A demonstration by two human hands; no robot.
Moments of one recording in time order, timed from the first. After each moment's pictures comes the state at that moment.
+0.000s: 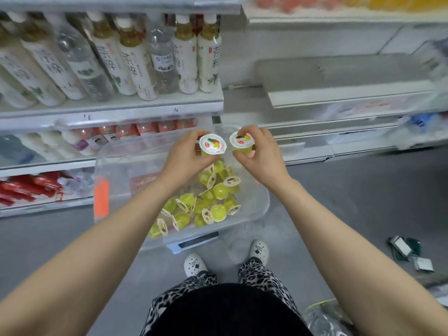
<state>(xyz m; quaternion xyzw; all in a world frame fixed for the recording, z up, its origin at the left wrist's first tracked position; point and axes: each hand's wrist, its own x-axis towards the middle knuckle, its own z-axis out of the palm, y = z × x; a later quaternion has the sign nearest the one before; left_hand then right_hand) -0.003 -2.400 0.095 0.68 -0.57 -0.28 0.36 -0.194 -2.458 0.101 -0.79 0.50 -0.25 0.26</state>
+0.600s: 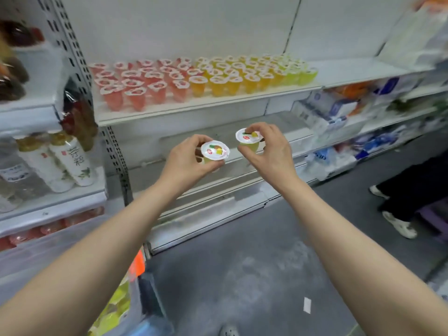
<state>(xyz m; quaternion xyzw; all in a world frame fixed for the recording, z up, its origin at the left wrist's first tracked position) -0.280 -2.588 0.217 0.56 -0.66 -0.28 0.42 -0.485 -2.604 0.231 -0.72 0.55 -0.41 0.06</state>
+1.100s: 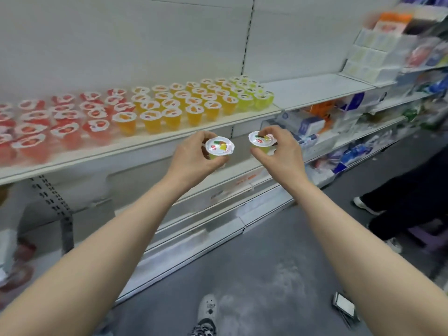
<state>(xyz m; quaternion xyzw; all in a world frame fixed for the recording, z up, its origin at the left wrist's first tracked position) -0.458 -2.751 0.253 0.53 -0.69 -0.25 0.41 -0.672 -2.743 0.260 -0.67 0.61 -0.42 0.06</state>
